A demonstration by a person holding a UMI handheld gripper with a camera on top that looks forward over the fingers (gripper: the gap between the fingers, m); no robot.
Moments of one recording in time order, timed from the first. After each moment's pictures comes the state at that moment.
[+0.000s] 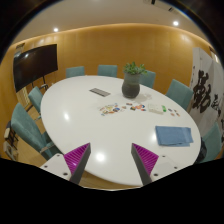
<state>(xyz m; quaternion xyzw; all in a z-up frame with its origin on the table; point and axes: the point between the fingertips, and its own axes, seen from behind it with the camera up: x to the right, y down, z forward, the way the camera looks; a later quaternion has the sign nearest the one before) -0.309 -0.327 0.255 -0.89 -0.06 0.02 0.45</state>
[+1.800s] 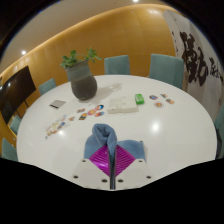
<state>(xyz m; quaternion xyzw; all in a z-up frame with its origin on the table) -0.004 -0.023 0.085 -0.89 0.07 0.09 0.43</state>
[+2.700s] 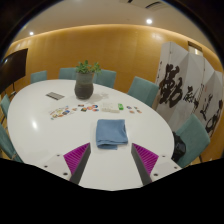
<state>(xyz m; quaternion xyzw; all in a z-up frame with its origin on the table) -0.078 -0.277 0.215 -0.87 0.06 -0.11 0.47</state>
